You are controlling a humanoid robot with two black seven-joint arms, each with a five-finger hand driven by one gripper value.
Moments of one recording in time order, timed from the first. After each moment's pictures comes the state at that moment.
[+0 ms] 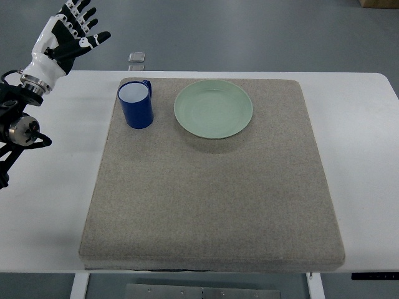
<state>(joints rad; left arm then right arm) -0.79 0.48 -0.79 -0.83 0.36 -0.16 -0.53 0.05 0.00 0.01 0.11 0.00 0.13 0.08</state>
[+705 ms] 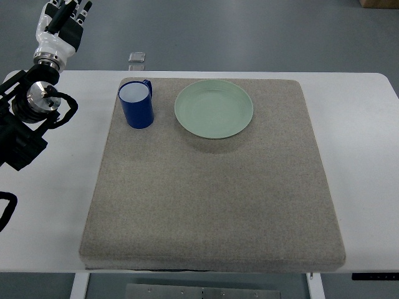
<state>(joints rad) -0.95 0.29 -0.79 -0.55 -0.15 -0.22 -0.41 0.05 0.00 0.01 0.11 0.00 0.13 0.08</state>
